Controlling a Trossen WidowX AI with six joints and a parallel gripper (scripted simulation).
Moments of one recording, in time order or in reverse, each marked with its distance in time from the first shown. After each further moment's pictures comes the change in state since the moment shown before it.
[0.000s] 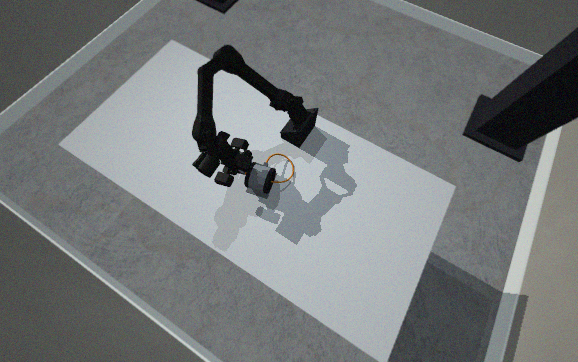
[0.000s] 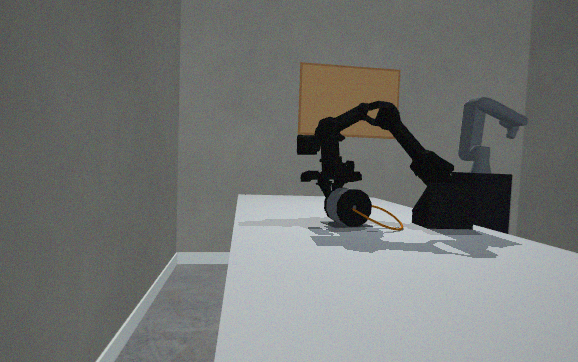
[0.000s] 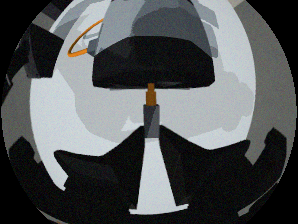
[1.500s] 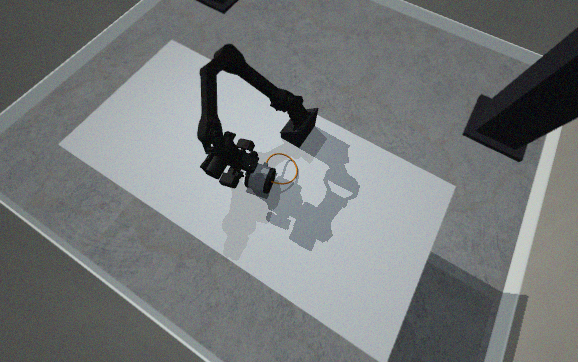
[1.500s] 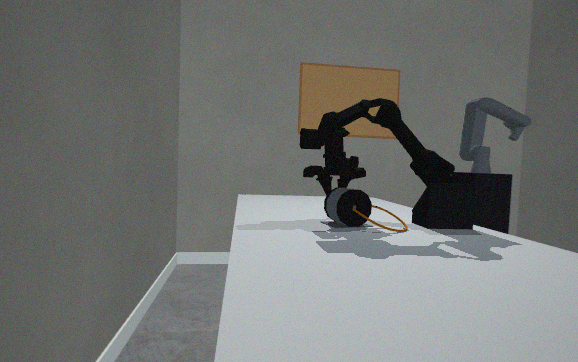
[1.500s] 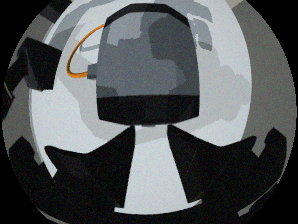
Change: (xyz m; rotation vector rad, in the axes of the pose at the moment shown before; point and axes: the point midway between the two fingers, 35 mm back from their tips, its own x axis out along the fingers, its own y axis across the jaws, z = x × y) arm -0.009 -0.003 0.027 0.008 0.006 -0.017
